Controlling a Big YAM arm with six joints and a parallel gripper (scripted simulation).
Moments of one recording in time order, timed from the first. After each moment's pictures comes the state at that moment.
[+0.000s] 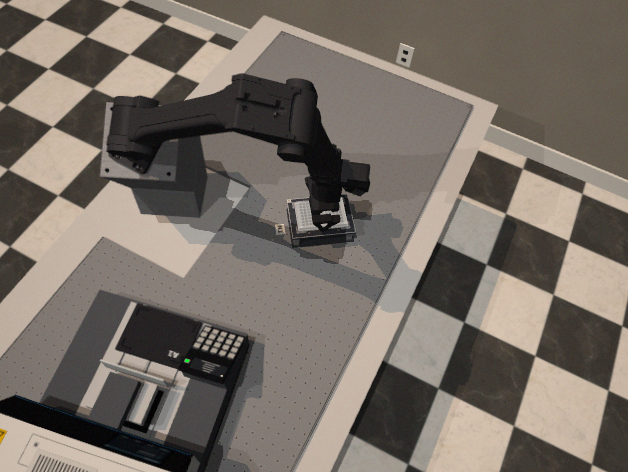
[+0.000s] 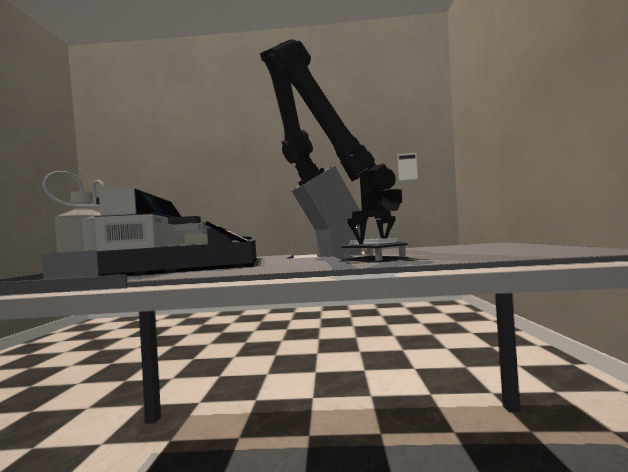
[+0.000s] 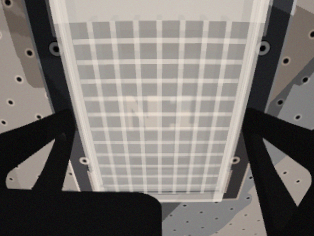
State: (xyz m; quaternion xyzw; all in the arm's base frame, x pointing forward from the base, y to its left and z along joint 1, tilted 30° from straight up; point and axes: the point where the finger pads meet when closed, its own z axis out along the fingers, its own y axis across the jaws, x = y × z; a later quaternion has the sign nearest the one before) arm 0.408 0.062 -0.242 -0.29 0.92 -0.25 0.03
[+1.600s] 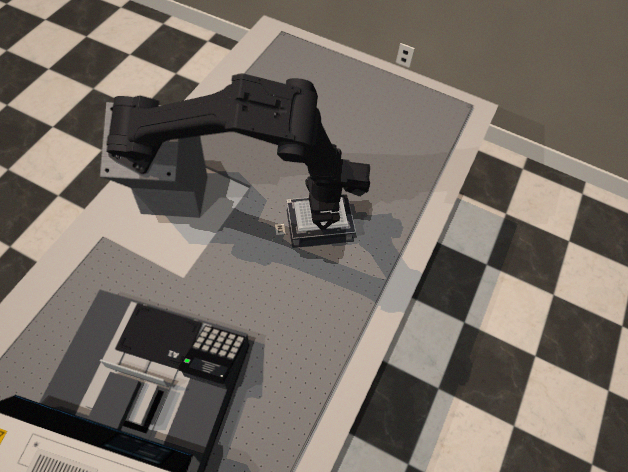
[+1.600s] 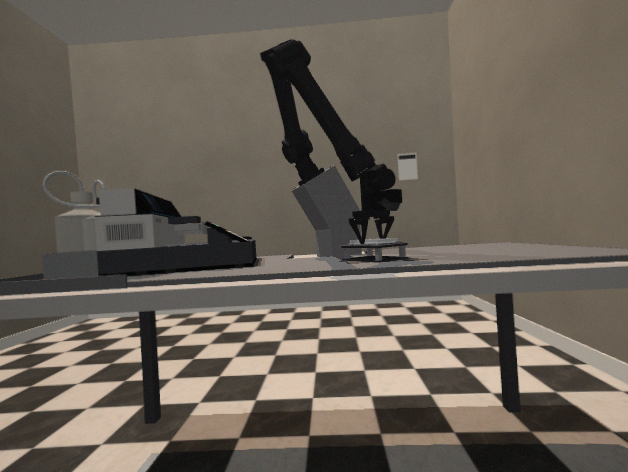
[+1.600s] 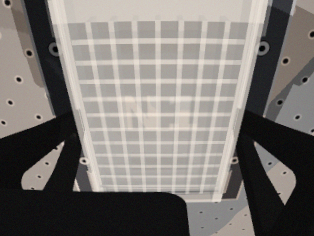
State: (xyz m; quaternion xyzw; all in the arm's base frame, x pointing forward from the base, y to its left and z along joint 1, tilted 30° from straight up) arm 0.409 0.062 -0.242 -0.29 0.92 -0.25 0.03
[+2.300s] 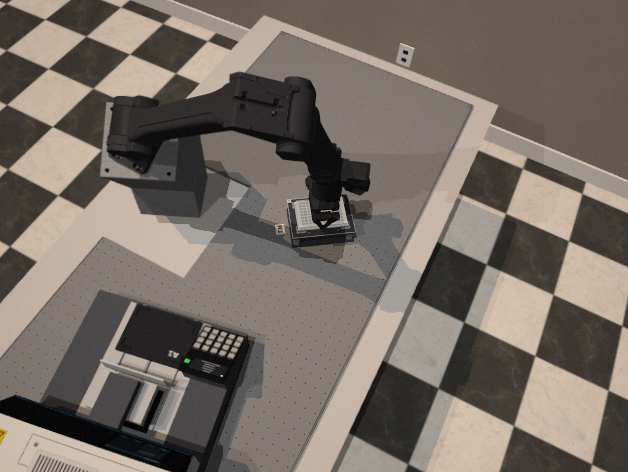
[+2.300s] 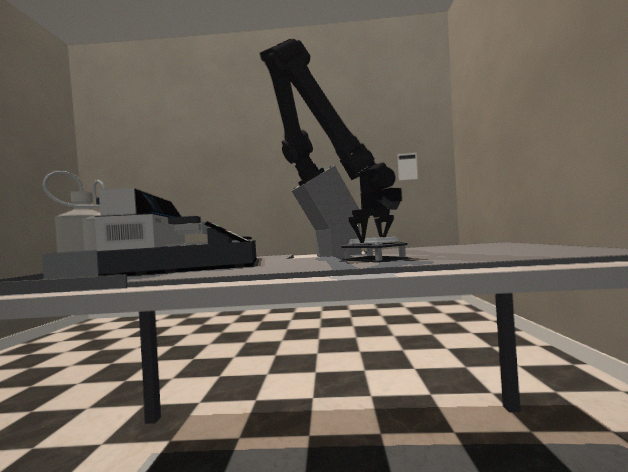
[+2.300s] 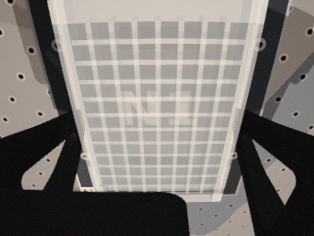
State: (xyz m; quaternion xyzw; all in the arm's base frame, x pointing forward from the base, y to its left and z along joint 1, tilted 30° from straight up) arm 0.407 0.064 -0.239 -0.29 0.92 -0.25 0.03
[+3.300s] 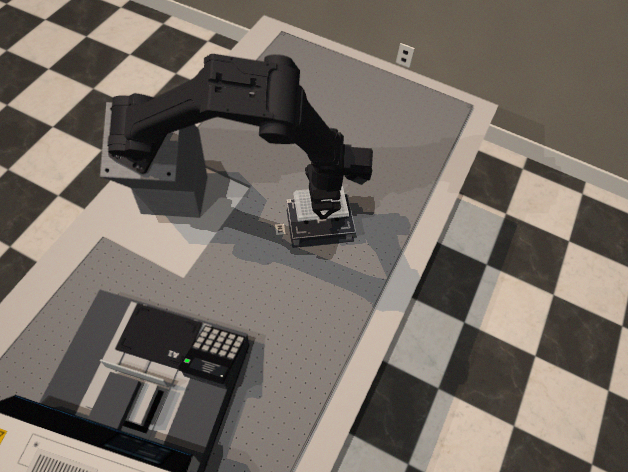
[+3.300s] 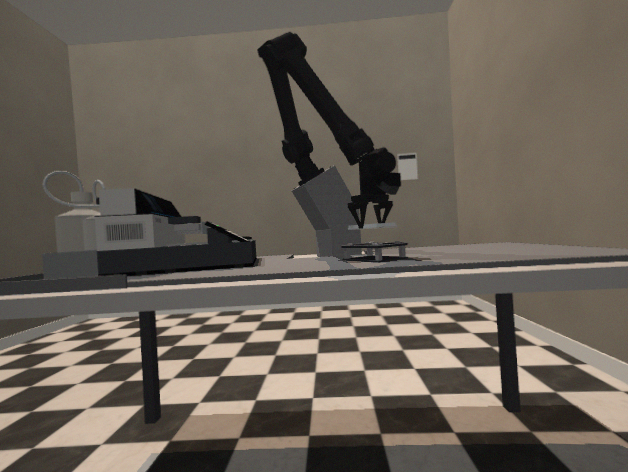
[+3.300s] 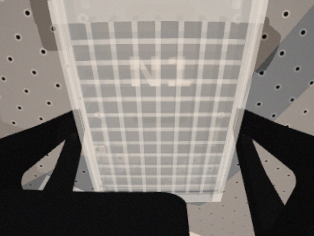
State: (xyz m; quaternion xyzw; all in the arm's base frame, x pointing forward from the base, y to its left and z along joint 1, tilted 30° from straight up) arm 0.396 0.083 -0.201 -0.29 0.92 -0.25 0.02
